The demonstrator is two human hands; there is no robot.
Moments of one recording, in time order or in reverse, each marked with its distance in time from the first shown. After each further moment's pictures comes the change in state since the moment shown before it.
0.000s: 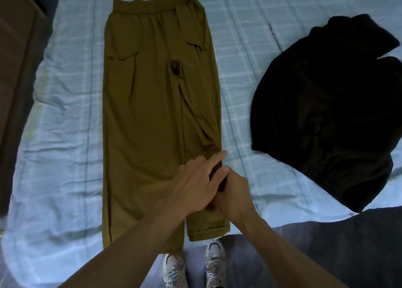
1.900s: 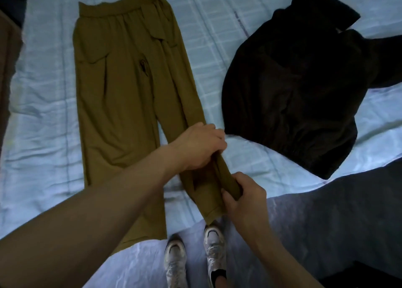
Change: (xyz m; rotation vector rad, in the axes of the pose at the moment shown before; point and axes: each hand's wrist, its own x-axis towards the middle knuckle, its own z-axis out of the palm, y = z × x) left_hand 0.065 0.062 -0.016 0.681 -0.203 0.639; right_hand -0.076 0.045 -0.051 0.043 0.297 -0.008
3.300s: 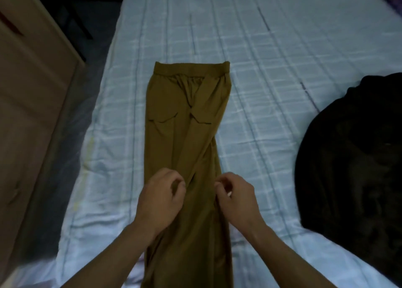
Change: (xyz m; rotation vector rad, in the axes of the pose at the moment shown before) left_hand -0.162 -0.179 0.009 -0.563 0.593 -0.845; right_hand 0.180 -0.167 0.146 0.007 -0.192 -0.166
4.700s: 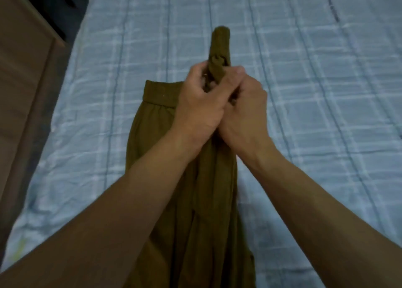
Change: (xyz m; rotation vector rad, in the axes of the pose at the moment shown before) left_hand 0.417 0.011 0.005 -1.027 0.146 -0.218; right_hand 0.412 -0.109 0.037 0.324 0.203 -0.290
